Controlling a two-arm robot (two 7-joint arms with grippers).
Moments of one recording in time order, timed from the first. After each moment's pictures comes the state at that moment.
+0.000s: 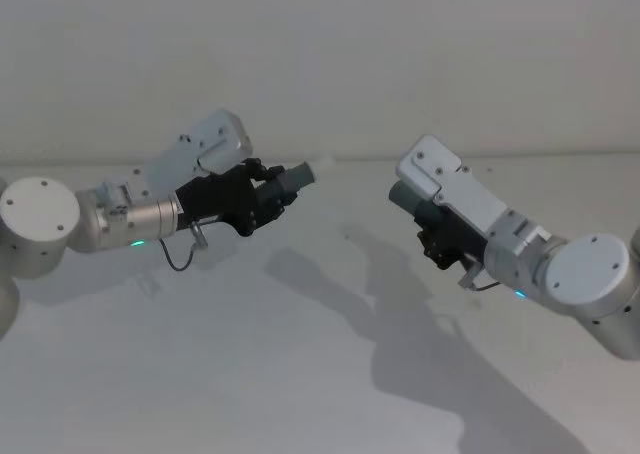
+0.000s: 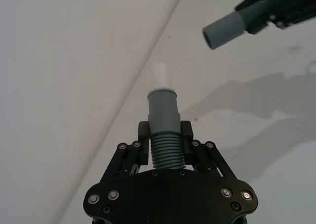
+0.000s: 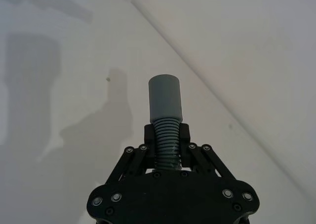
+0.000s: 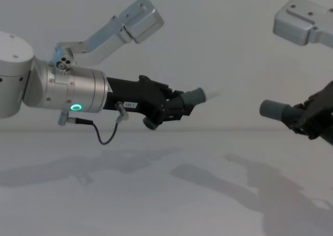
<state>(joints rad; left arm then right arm) -0.82 0.28 0.66 -1.00 -0.11 -0.15 -0.70 0.45 0.55 -0.57 -1.71 -0.08 0.69 0.23</state>
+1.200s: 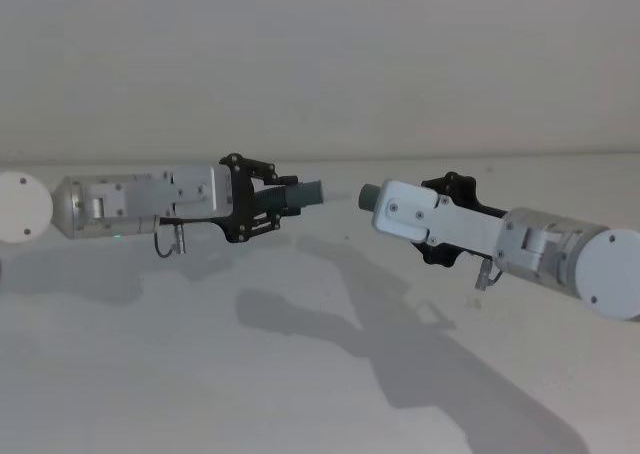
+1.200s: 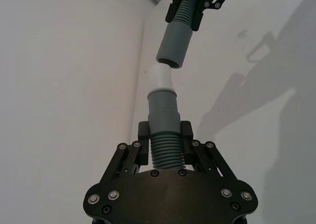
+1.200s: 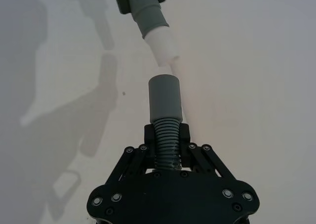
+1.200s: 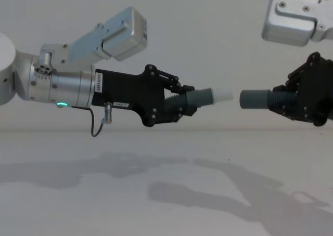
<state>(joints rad) -0.94 0.29 0.75 -0.81 0.00 -0.67 -0.82 0.57 0.74 -0.73 -1.79 -0.25 0.46 0.44</state>
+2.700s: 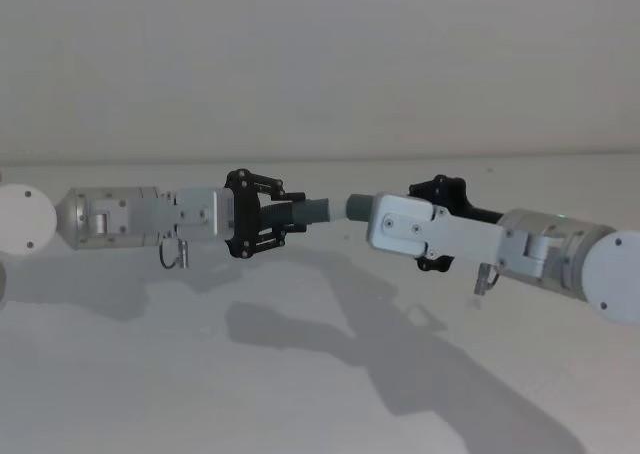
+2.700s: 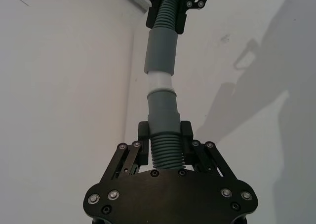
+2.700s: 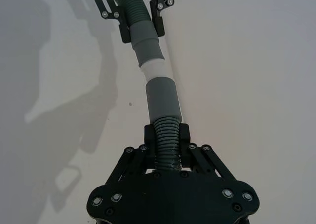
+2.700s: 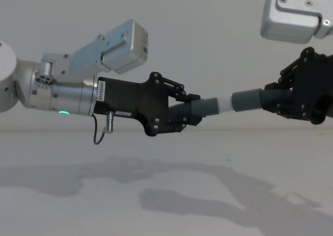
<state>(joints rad) -0.93 0.29 0.77 -0.80 0.01 -0.73 -0.82 0.57 0.75 -0.72 -1.83 -0.29 0.40 0.51</state>
